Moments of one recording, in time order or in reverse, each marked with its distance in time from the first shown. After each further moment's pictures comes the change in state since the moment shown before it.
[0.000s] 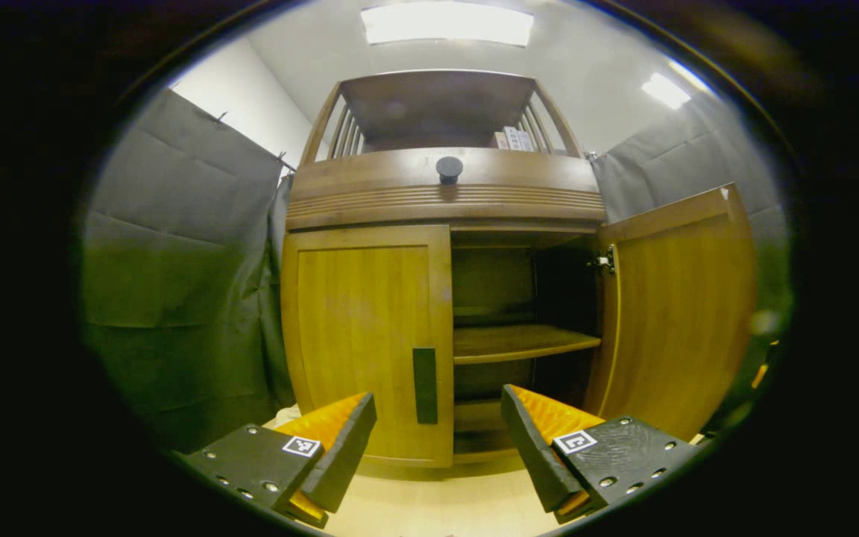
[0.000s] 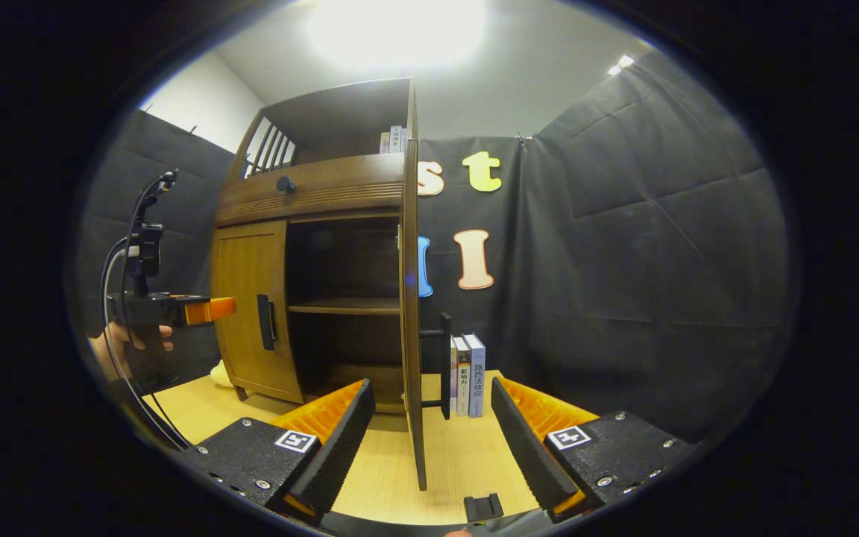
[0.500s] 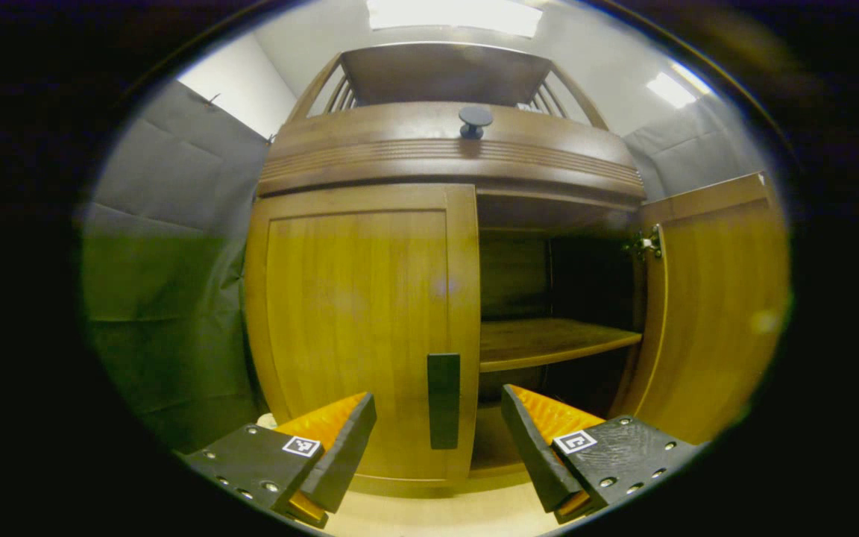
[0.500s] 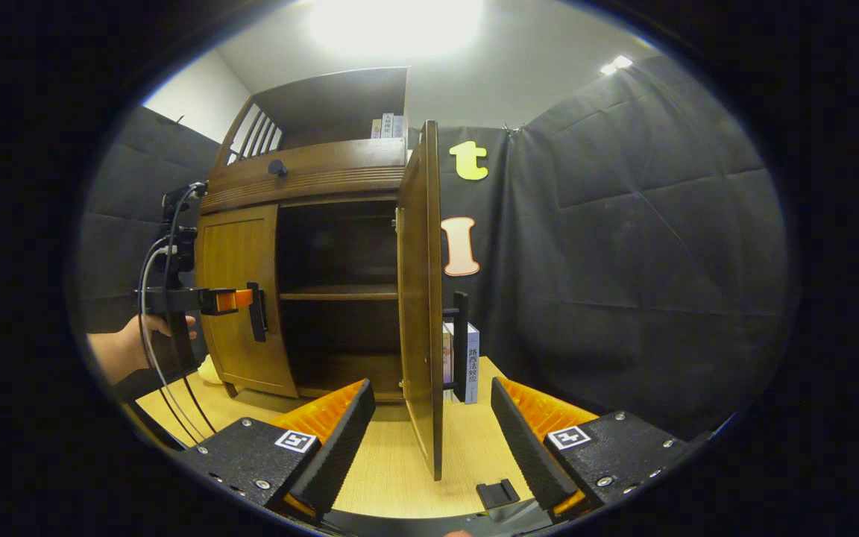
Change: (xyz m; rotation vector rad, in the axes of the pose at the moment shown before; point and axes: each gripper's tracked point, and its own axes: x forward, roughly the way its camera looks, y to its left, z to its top) left arm 0.105 0.026 -0.043 -0.017 0.052 -0.037; right arm -0.003 0.026 -0.020 0.001 0.054 -0.085
